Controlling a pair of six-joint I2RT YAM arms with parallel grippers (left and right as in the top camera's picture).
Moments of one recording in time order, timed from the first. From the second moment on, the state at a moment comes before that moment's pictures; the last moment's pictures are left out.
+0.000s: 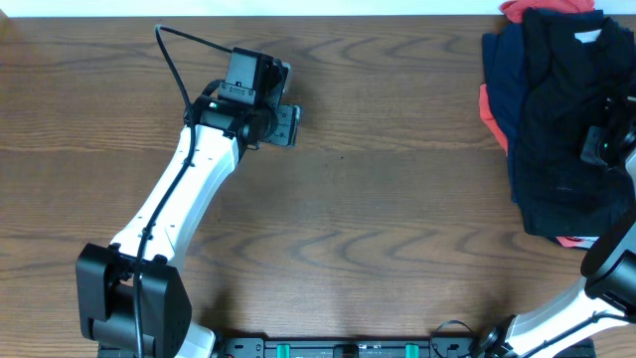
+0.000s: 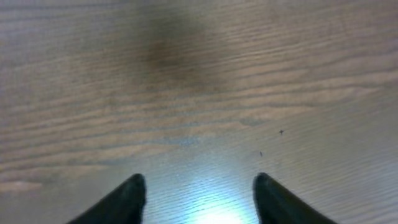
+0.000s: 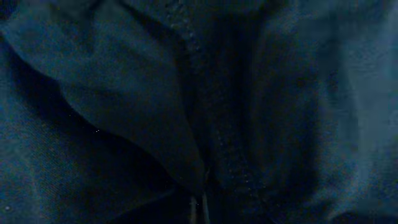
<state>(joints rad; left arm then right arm) -0.29 1.68 1.37 -0.71 0.09 -0.08 -0.58 1.94 1.33 -0.45 -0.05 -0.24</state>
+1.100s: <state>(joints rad) -0.09 1.28 1.38 -0.91 -0.12 -0.09 0.29 1.81 1.53 -0.41 -0.25 -0.03</state>
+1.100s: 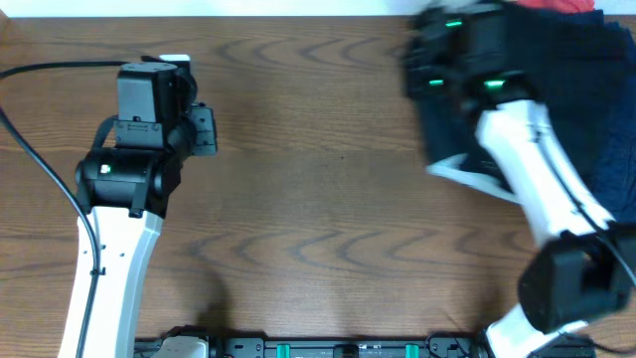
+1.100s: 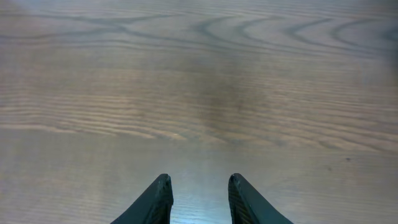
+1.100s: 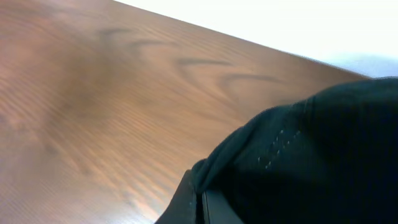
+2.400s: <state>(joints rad) 0.10 1.29 1.38 -0.97 -0.07 -0.12 0.58 2.09 2.00 -0.99 -0.29 0.05</state>
